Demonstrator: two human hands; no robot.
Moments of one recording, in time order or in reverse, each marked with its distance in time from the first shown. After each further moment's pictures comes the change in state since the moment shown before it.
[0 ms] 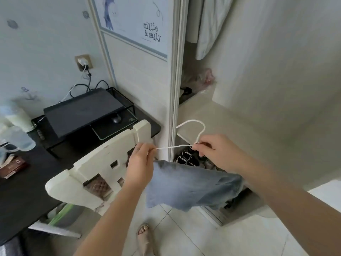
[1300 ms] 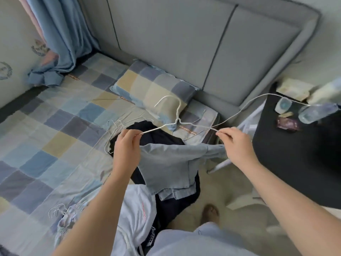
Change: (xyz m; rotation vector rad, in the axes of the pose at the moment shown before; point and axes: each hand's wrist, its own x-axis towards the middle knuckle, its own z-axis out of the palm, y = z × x) left_hand -0.534 -0.329 -0.502 0.327 1.057 -0.945; right_hand 0.004 -0.469 0.640 0.028 -0.579 -0.662
